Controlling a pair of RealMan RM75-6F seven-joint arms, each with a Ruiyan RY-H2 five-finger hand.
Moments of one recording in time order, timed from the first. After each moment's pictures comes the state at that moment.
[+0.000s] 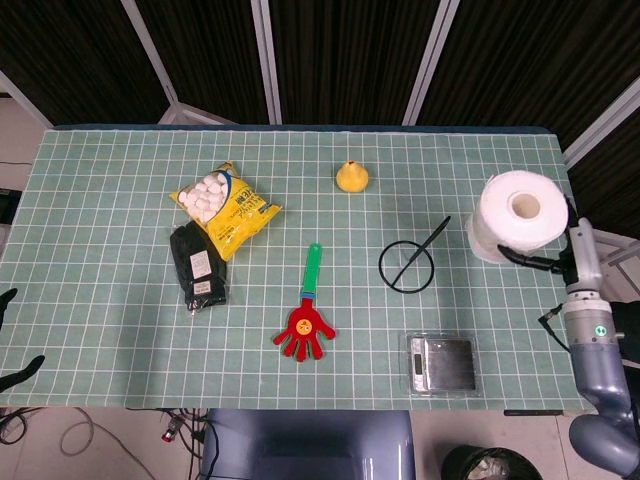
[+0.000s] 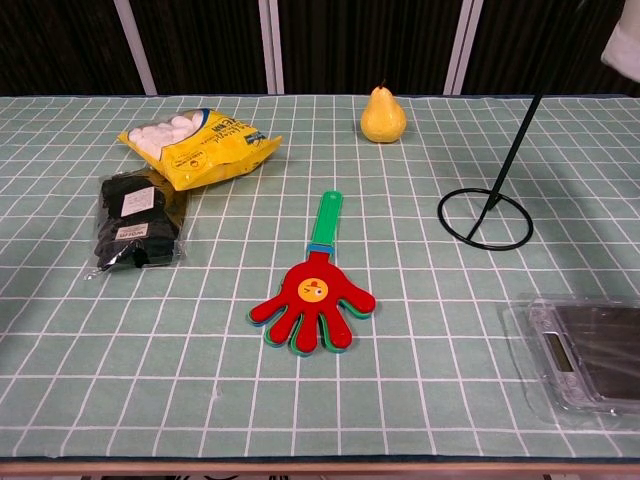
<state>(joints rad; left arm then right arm) 0.02 -1.08 -0.06 -1.76 1.45 1.59 0.19 0.30 -1.13 0.51 -1.73 -1.07 1.04 0.61</state>
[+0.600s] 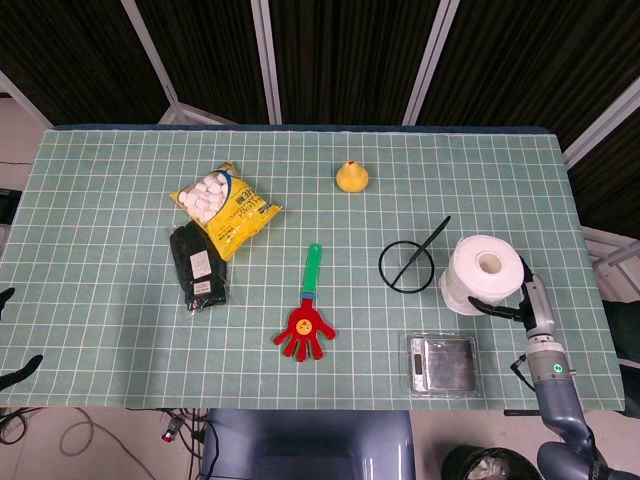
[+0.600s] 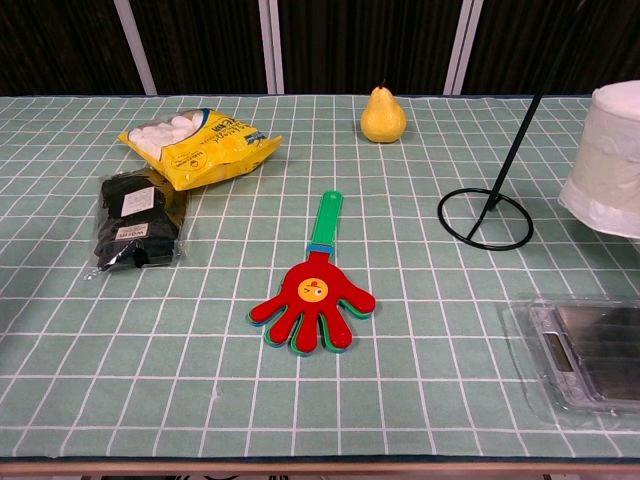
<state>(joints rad) 0.02 -1.07 -0.06 -1.76 1.45 1.59 0.18 0.27 -1.37 0.31 -1.50 -1.20 1.05 0.78</state>
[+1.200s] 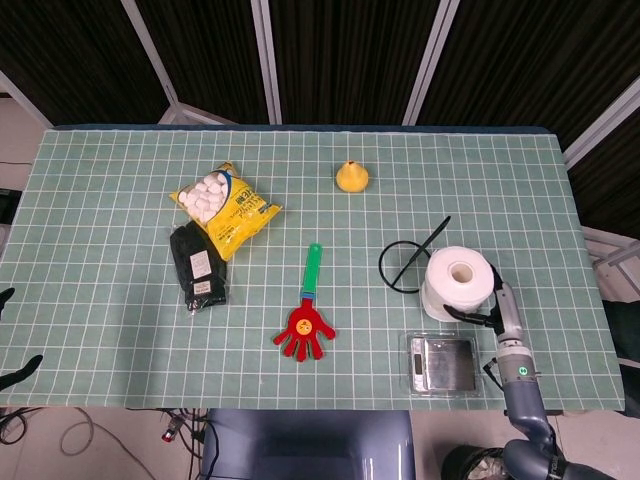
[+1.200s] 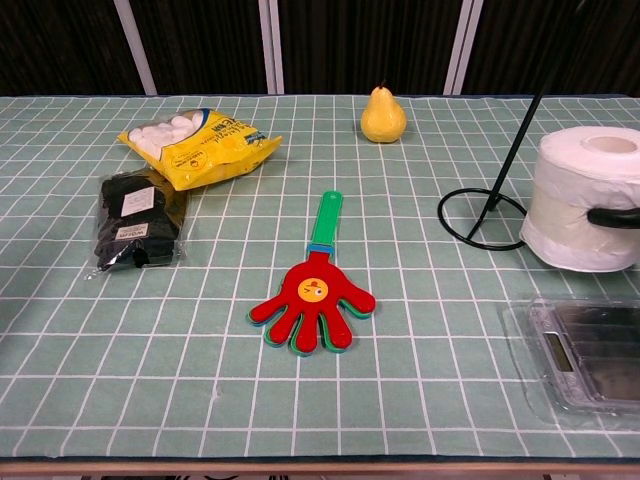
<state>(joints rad) 0.02 -1.07 -0.06 -1.76 1.45 1.59 0.17 0.31 -1.56 0.30 -1.36 -1.17 1.08 0.66</state>
